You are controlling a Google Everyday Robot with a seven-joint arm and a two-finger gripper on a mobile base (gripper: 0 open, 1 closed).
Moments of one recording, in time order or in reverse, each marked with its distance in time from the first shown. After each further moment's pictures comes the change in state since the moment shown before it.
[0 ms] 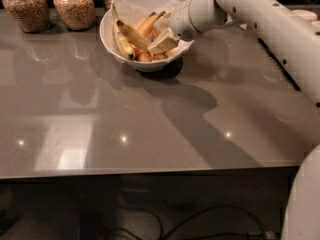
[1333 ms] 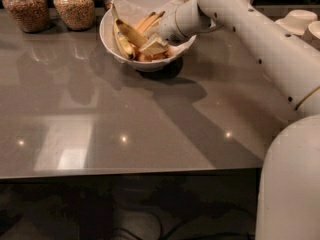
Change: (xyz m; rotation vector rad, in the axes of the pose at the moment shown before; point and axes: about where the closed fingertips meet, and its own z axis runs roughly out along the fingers) arm 0.000 0.006 0.045 -0.061 -0.010 0.017
